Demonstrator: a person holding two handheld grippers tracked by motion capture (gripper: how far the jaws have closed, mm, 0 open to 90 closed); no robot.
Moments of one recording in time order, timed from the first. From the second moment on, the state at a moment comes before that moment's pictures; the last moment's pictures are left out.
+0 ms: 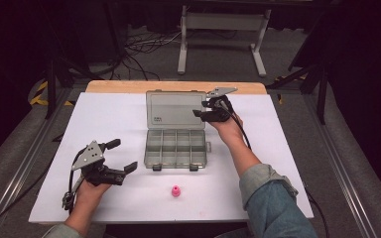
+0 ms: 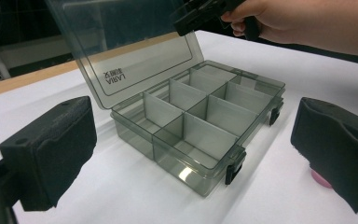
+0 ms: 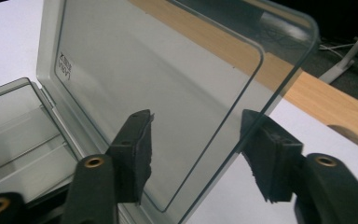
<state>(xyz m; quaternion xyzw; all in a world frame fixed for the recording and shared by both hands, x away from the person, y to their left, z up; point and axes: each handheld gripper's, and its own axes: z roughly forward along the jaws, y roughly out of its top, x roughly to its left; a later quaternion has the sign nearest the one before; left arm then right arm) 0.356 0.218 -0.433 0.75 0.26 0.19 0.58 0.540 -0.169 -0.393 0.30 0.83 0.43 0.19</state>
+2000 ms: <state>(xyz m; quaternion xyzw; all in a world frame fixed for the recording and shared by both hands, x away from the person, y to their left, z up) 0.352 0.218 -0.433 0.74 0.24 0.16 0.61 0.554 -0.164 -0.432 0.36 0.84 0.39 0.12</state>
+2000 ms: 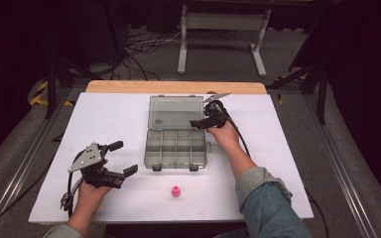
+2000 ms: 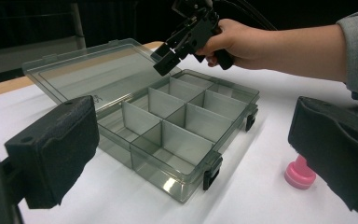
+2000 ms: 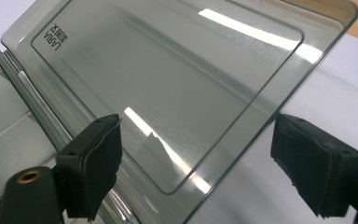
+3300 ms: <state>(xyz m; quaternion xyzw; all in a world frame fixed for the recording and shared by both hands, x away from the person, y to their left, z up) 0.344 0.181 -0.405 0.79 0.20 0.11 0.58 0.413 -0.233 -0.366 0.26 0.77 0.54 0.21</state>
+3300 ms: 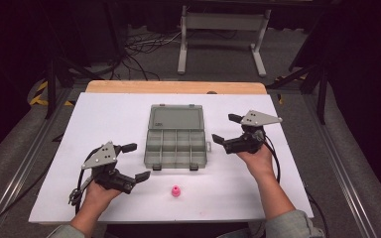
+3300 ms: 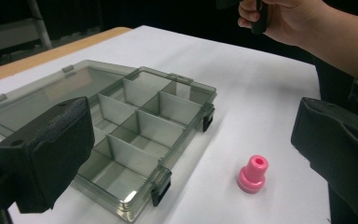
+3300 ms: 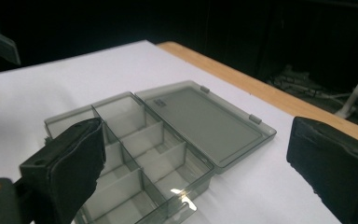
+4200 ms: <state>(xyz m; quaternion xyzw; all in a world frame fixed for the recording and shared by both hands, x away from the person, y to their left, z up) 0.353 0.140 -0.386 0.86 0.15 0.04 0.48 0.382 -0.262 -0.384 0.26 0.76 0.55 0.23</state>
